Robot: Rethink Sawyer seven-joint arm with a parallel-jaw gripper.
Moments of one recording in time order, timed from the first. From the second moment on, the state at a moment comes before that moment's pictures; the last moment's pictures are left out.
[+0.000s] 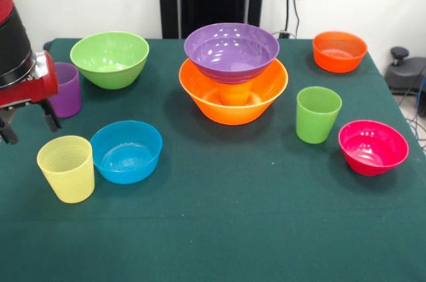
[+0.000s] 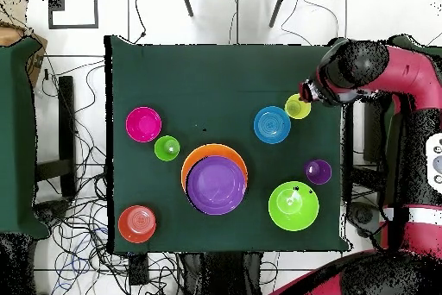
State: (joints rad) arm -0.86 -0.35 0.79 0.94 -0.76 1.38 1.22
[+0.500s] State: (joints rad) arm -0.86 -0.35 0.78 0.94 -0.76 1.35 1.22
